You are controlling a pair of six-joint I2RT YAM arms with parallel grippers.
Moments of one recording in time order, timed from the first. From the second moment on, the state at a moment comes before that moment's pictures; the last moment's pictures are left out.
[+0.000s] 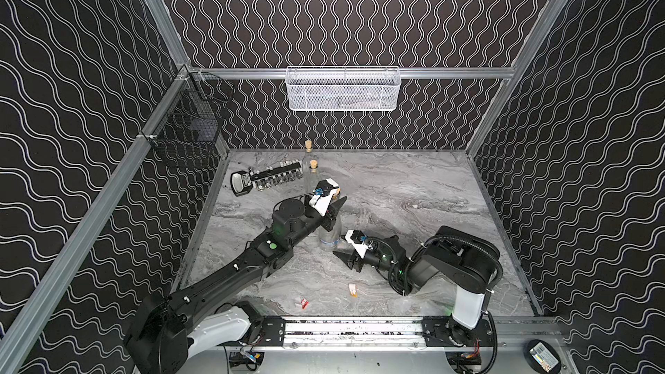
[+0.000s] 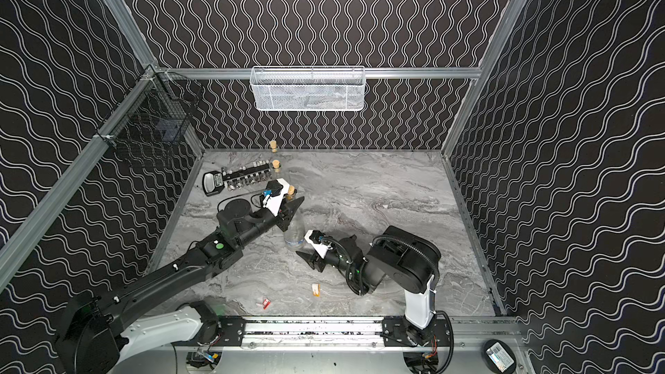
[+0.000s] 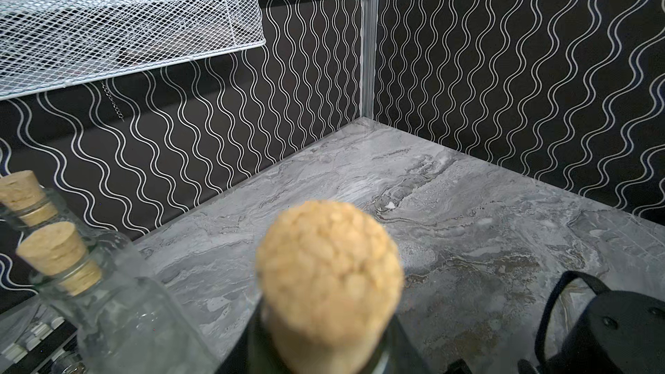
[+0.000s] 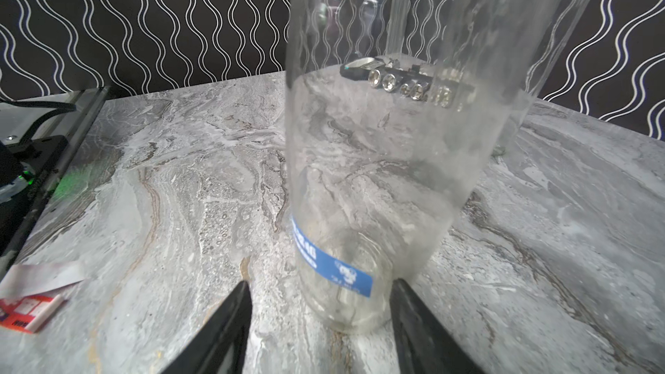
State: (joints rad) left arm -0.71 1.10 0.70 0.33 0.04 0.05; right arm 0.89 1.88 0.41 1.29 -0.21 -0.05
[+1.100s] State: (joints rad) left arm -0.82 1.13 0.63 0.50 -0.12 0.03; right arm 0.89 1.84 0.35 1.30 -0.13 -0.06
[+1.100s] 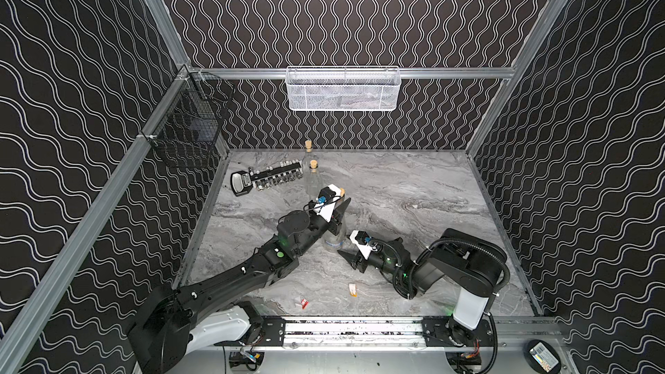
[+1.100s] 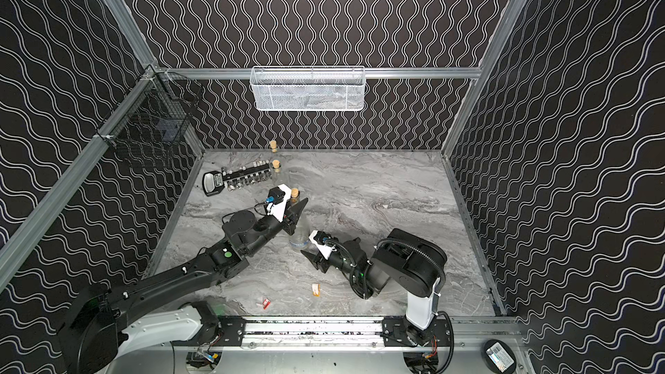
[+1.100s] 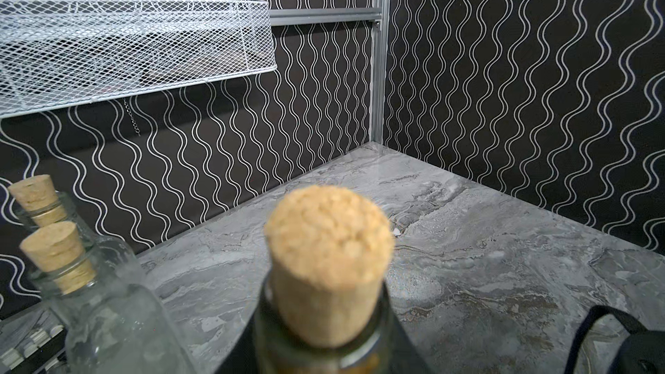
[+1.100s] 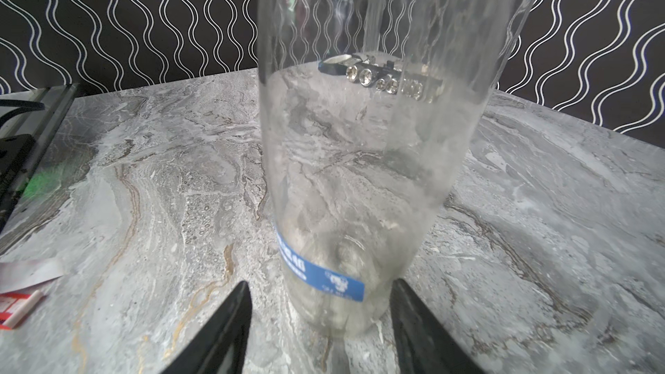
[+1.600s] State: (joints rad) left arm -0.82 1.15 0.61 0.57 -0.10 0.01; right arm 0.89 1.83 0.32 1.32 -0.12 -0.05
